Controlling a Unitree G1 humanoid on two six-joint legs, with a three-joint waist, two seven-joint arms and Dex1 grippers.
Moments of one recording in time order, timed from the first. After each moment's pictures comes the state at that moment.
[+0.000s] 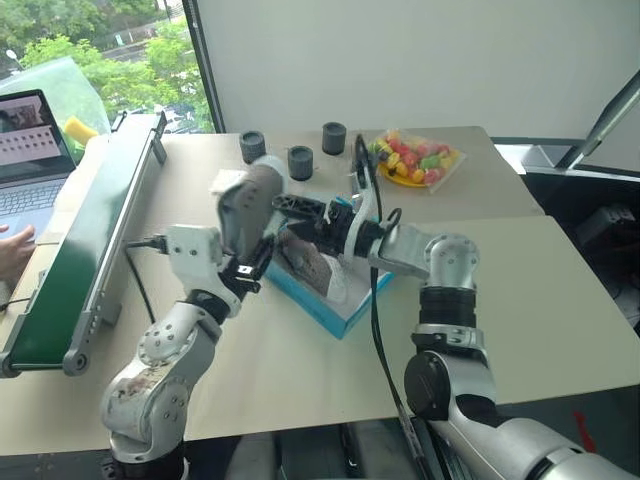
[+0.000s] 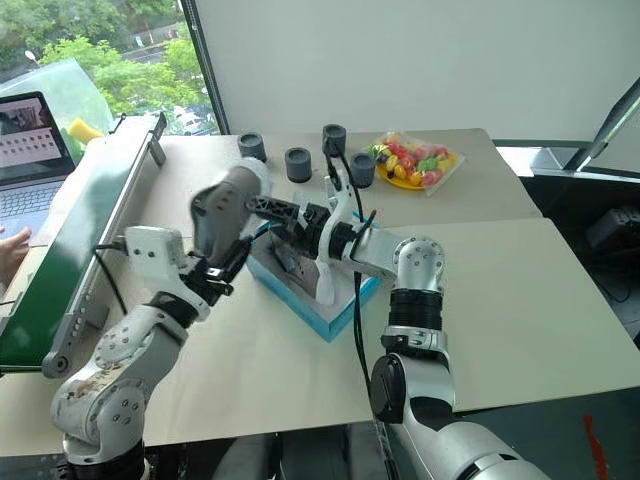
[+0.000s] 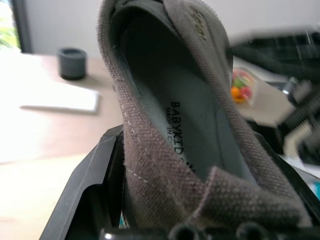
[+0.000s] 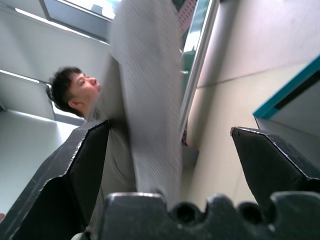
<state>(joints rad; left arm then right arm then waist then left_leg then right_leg) -0.11 0.20 0.11 -0.76 -0.53 0.86 -0.07 -0.92 0.10 -0.42 0.30 1.09 1.25 0.07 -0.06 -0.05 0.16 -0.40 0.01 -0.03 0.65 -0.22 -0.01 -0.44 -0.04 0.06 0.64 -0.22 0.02</state>
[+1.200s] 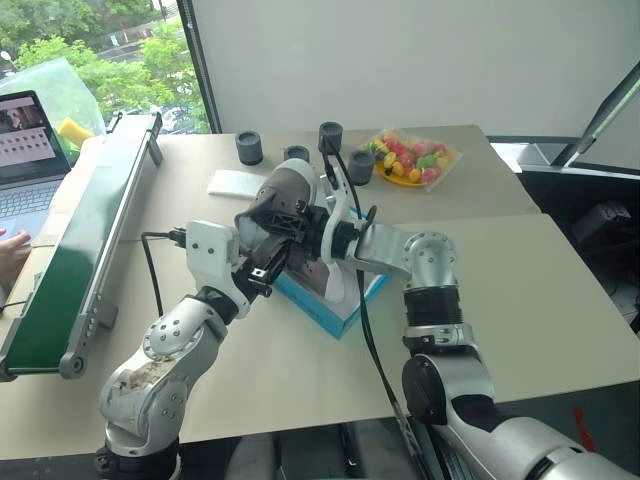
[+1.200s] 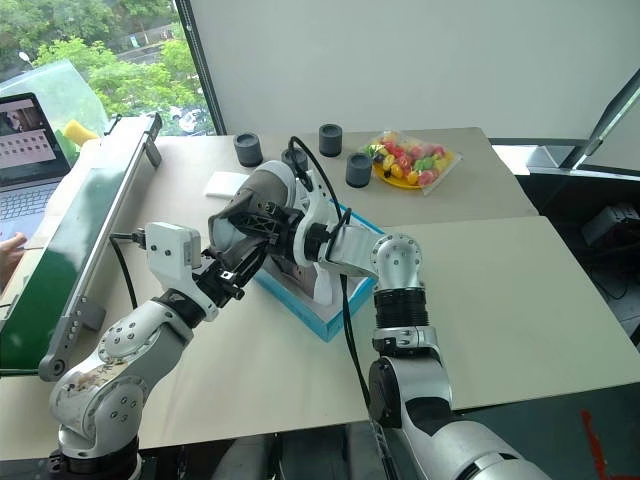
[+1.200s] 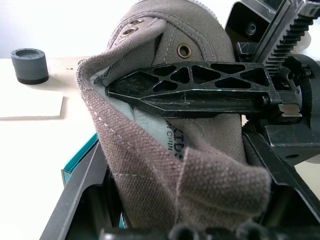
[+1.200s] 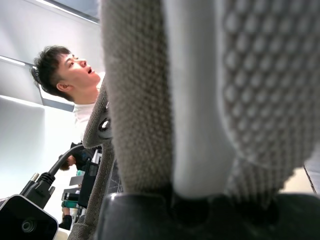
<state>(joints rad) -0.16 0.29 0.09 -0.76 -0.54 0.85 -0.08 -0.92 0.09 -0.23 0.34 1.18 1.18 -0.03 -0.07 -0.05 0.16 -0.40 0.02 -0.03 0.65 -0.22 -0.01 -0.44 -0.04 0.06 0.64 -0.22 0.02</state>
